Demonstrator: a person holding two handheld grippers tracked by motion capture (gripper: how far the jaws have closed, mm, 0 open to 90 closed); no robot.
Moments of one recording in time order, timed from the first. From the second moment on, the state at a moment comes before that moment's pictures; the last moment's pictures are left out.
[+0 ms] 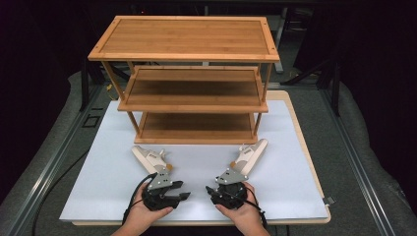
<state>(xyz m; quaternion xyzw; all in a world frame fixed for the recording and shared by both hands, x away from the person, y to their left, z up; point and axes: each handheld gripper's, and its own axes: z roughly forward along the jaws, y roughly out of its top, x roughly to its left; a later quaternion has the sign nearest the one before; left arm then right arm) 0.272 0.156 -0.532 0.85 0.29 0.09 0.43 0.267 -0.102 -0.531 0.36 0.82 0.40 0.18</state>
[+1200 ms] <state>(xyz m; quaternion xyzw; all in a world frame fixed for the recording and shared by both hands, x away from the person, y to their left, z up) 0.295 0.235 -0.496 0.78 0.40 0.14 0.47 0.258 -0.120 -0.519 0.38 0.78 0.44 0.21</state>
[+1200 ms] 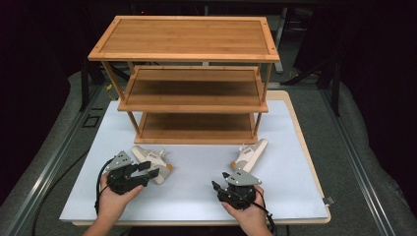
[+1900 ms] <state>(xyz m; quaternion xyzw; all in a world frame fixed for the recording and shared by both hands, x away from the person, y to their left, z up) 0.282 0.242 -0.501 0.78 0.41 0.15 0.46 0.260 -0.121 -0.520 0.39 0.79 0.44 0.19</state>
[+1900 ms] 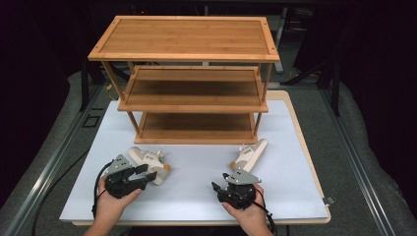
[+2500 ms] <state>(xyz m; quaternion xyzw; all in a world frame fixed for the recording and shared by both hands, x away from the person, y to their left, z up) 0.254 0.282 -0.505 0.73 0.49 0.16 0.44 0.260 -0.123 -0.519 0.39 0.78 0.44 0.19</state>
